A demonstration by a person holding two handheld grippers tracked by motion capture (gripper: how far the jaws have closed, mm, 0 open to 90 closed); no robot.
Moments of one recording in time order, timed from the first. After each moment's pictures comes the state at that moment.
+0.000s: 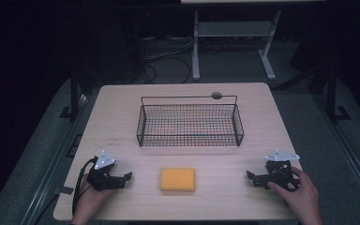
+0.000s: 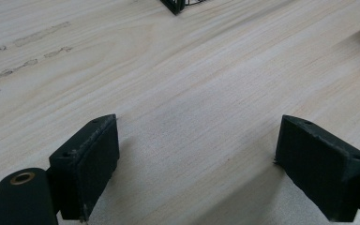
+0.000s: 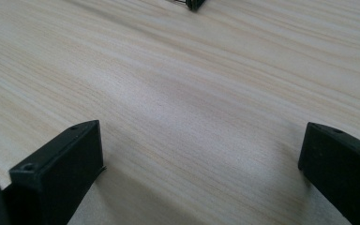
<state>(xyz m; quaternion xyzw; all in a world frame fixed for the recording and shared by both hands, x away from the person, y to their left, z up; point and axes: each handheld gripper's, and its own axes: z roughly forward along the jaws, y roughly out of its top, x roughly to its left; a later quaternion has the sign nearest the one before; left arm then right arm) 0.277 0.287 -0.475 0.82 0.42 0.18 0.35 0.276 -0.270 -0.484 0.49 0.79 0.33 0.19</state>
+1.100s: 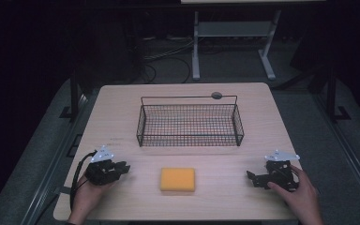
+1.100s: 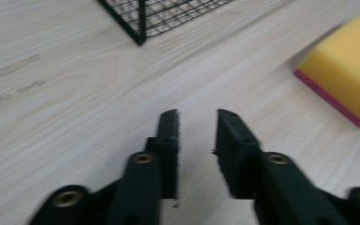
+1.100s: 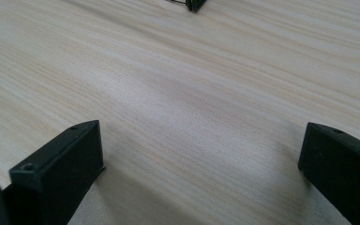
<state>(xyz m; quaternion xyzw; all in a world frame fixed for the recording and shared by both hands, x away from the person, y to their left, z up) 0.282 0.281 -0.441 0.84 0.39 0.11 0.37 0.276 -0.270 -0.484 0.49 0.79 0.33 0.19</state>
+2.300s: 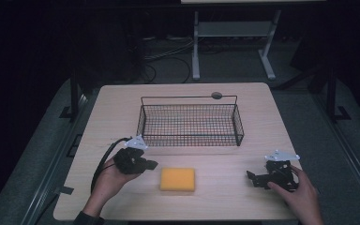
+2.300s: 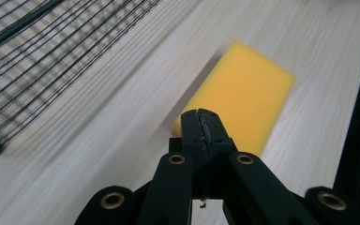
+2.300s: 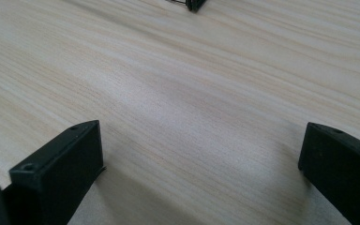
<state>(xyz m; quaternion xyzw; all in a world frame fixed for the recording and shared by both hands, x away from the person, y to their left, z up) 0.300 0.186 -0.390 0.90 0.27 0.02 0.35 0.276 -0.270 -0.484 0.49 0.79 0.33 0.19</state>
